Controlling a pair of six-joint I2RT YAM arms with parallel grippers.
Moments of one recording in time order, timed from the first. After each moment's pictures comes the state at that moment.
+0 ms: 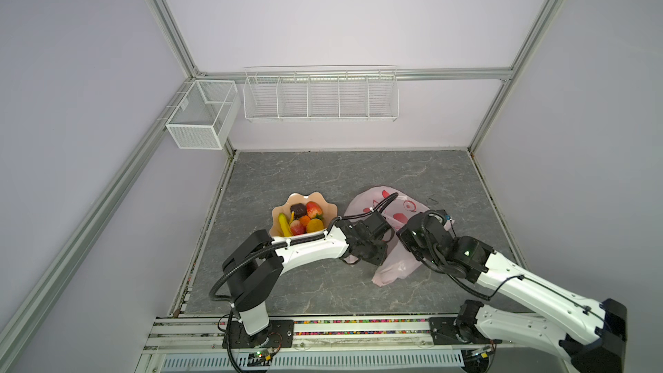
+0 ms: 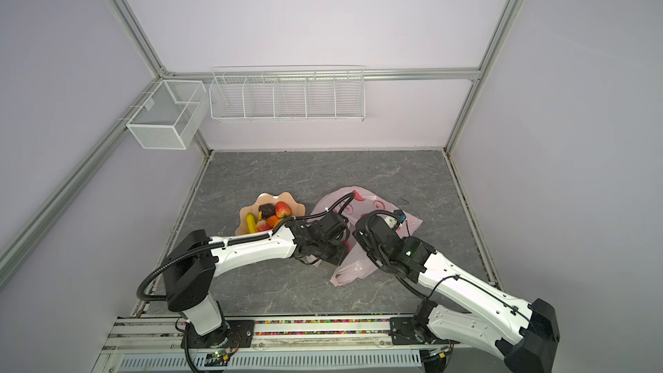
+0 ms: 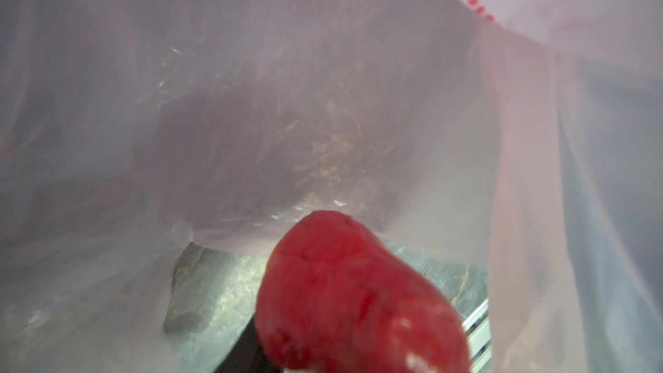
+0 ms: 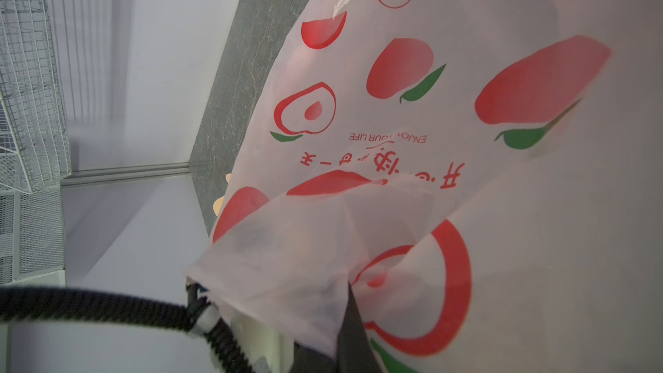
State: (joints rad) left arm -1.08 1.78 1.23 -0.52 0.13 -0.57; right arm 0.88 0.99 0.82 -0.62 0.35 1.58
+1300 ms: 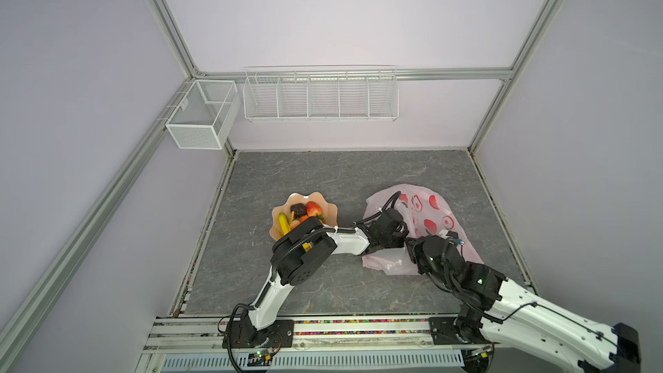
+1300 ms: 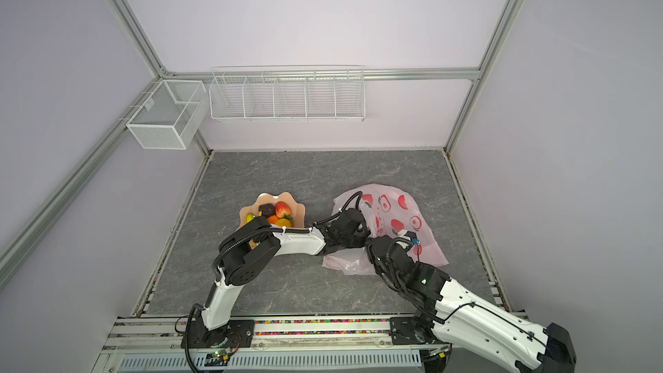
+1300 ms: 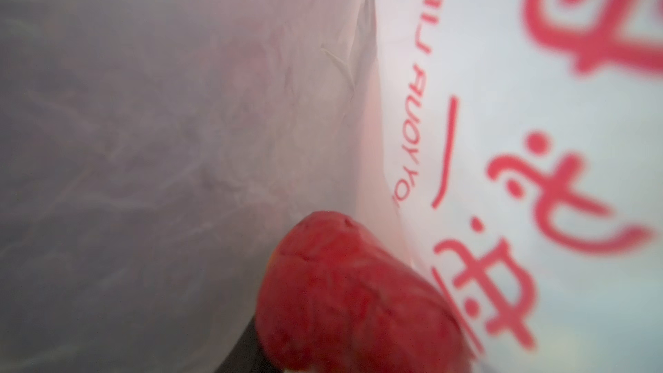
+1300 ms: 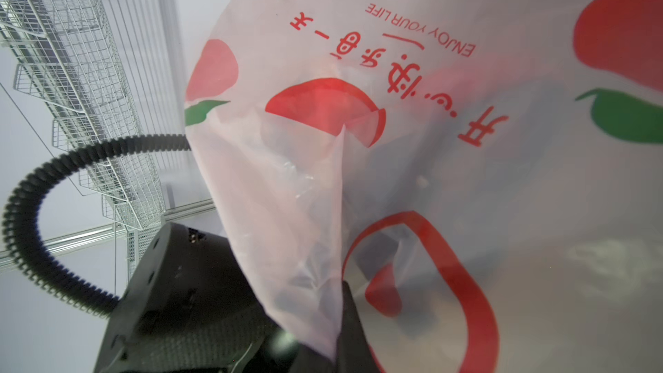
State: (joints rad) left arm -1.07 2.17 1.33 0.24 0.49 -1.00; right arm 0.92 0.73 0.50 -0.38 0.41 1.80
